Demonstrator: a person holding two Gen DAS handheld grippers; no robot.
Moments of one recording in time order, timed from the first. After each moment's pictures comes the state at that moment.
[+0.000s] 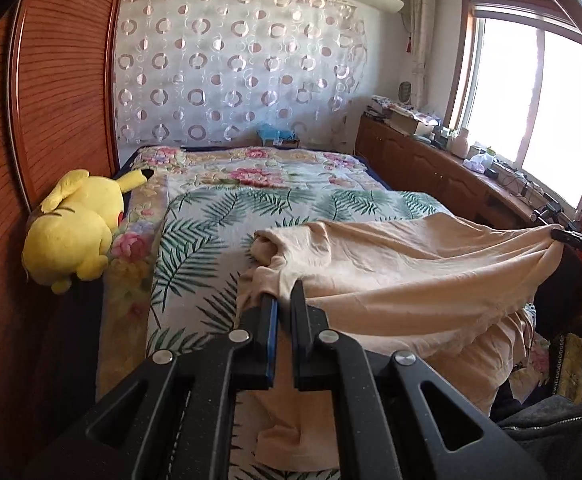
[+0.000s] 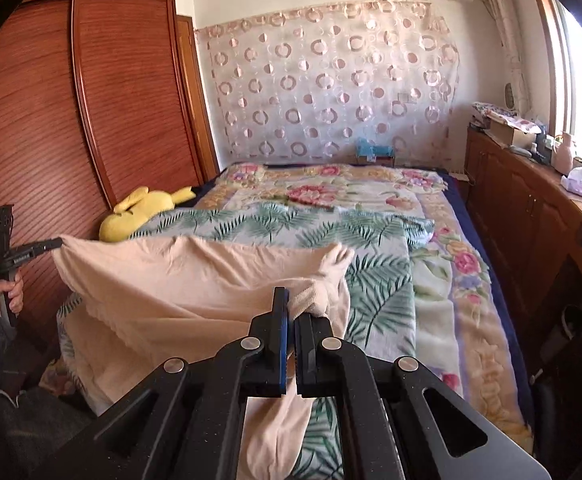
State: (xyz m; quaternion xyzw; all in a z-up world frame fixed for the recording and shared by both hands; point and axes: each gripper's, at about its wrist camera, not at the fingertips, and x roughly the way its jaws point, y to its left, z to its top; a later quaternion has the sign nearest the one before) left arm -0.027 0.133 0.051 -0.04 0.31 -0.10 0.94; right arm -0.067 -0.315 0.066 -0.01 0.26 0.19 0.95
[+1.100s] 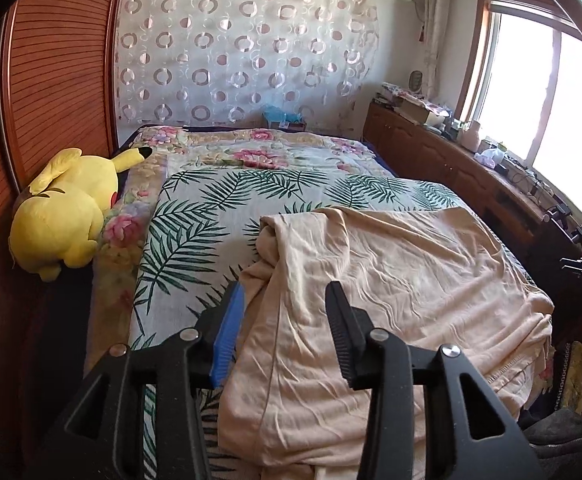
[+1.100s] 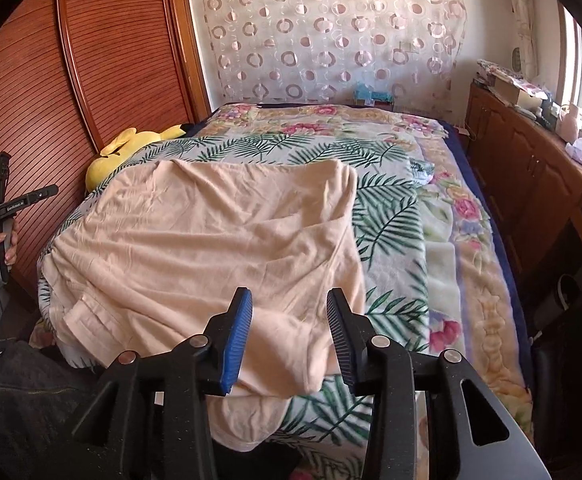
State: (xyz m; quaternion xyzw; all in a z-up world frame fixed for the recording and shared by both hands) left arm 0.026 0.128 0.026 -0.05 0.34 -0.09 0.94; right arm -0.046 -0.315 0.027 -0.04 0.33 0.18 0.93
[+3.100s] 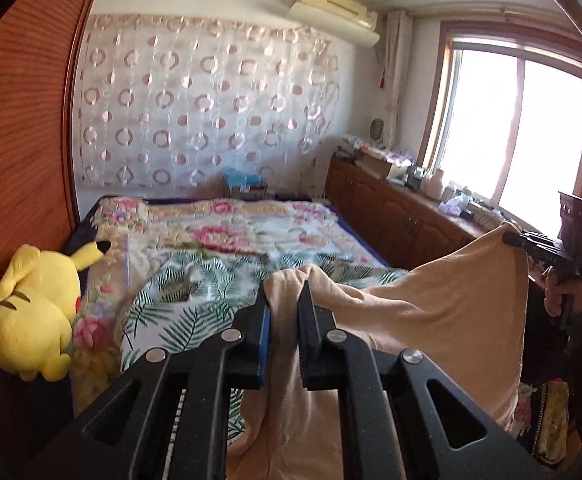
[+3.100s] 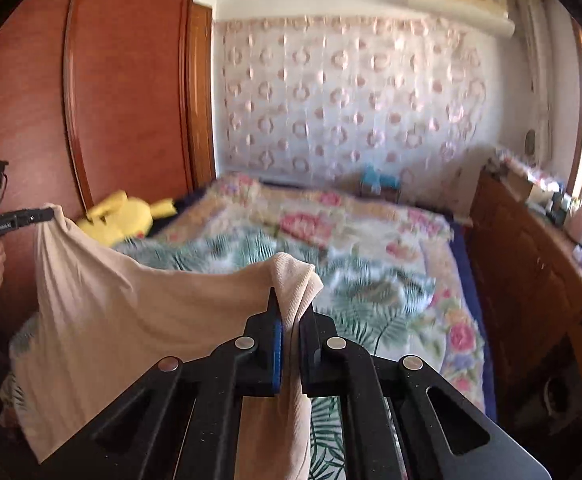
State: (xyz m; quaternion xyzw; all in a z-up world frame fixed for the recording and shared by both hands) left arm 0.092 0.119 0.172 -0.06 0.22 -0.17 0.96; right arm 0.044 -0.280 0.179 -0.07 0.19 0.20 0.96
